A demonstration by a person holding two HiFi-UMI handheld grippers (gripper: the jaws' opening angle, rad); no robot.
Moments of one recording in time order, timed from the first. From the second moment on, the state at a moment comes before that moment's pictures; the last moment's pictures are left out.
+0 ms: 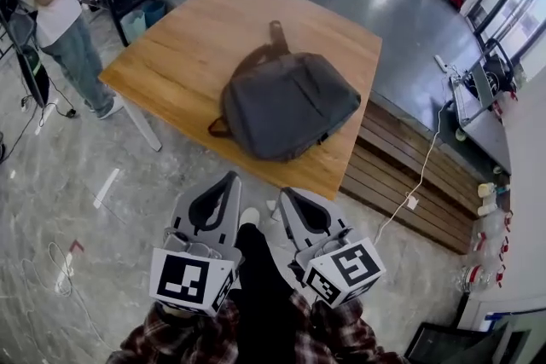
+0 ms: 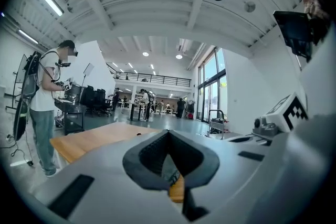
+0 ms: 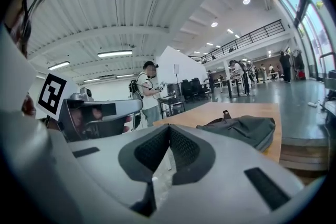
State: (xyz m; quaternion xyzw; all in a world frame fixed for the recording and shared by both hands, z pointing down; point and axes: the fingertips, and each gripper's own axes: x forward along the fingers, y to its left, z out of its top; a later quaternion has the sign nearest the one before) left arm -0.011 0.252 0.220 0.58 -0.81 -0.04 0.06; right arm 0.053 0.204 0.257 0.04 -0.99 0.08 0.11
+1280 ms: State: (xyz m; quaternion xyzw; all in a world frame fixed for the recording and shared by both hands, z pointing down) left arm -0.095 -0.070 0.197 0.80 -0.60 0.04 0.05; right arm -0.036 -0.088 0.215 0.30 -0.95 0.09 0.07
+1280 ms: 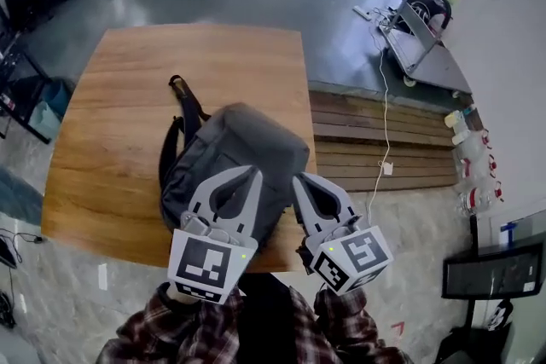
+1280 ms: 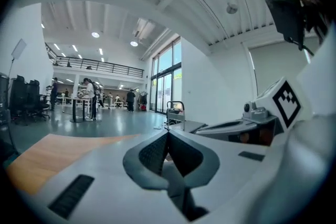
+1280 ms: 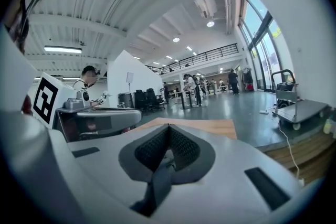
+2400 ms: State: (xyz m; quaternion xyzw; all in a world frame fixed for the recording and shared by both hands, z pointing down) left arm -0.032 -0.105 0.496 0.82 -0.46 0.25 0.24; right arm 0.029 -0.091 0.508 0.31 -0.87 0.17 0.33
